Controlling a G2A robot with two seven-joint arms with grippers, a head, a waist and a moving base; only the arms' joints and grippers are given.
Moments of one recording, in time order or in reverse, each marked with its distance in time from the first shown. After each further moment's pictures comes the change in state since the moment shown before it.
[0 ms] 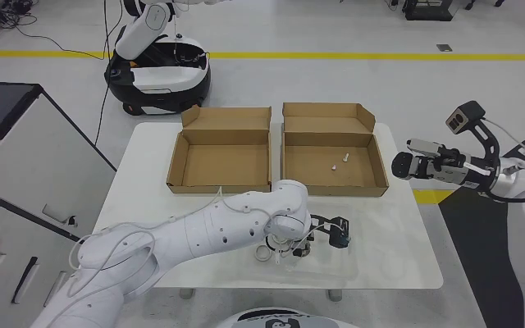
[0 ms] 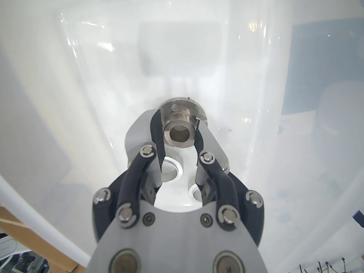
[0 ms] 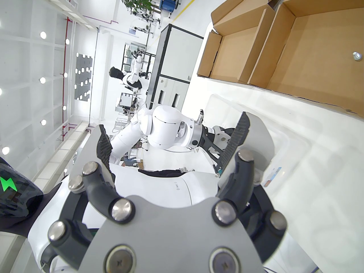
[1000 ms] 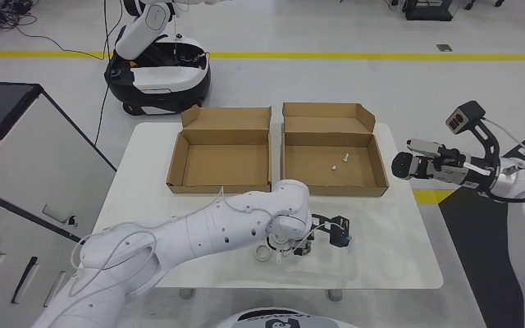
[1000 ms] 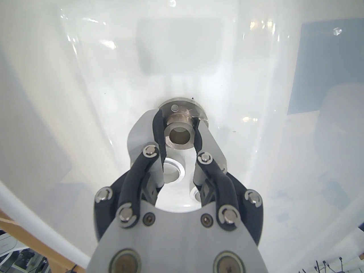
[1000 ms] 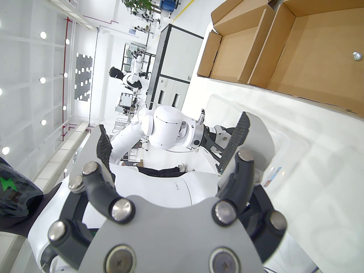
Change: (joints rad) left arm -0.009 -0.008 0.000 -0.003 -0.002 0.012 -0.012; right arm 0.000 0.000 0.000 0.000 0.000 0.000 0.000
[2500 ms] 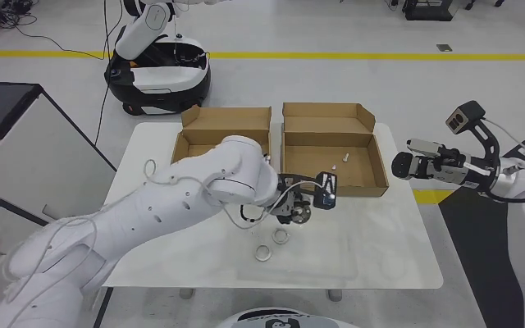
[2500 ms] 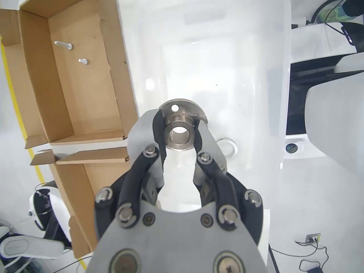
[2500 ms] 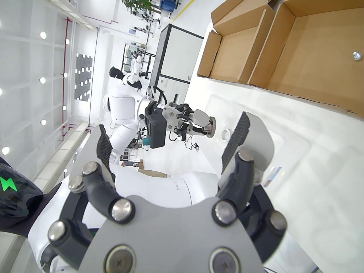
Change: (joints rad) left arm -0.042 0.282 -0.286 -0.299 -0.125 -0.101 0.101; right arm 0.000 0.000 0.000 0.000 0.000 0.000 0.000
